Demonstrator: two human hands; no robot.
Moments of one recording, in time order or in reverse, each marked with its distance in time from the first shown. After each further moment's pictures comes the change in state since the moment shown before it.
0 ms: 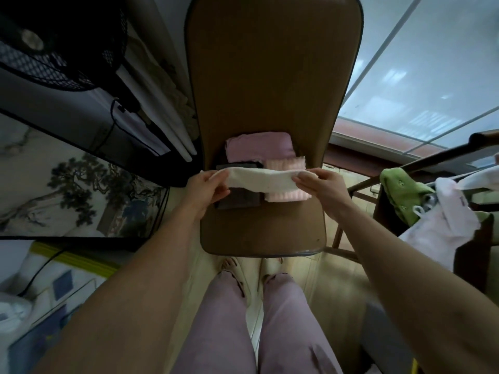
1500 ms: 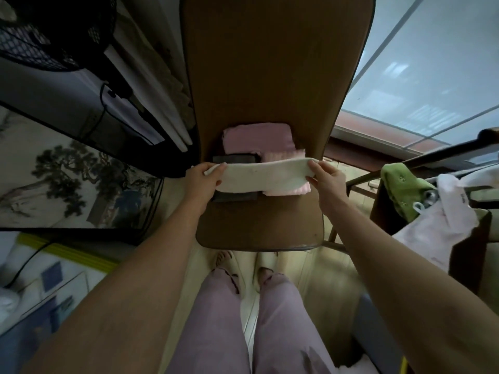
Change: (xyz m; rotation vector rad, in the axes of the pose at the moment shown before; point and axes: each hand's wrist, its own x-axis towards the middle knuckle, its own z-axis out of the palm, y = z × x) left_hand 0.033 -0.024 0.008 0.159 0.153 0.147; right_hand 0.014 0.011 0.012 0.097 0.236 -0.028
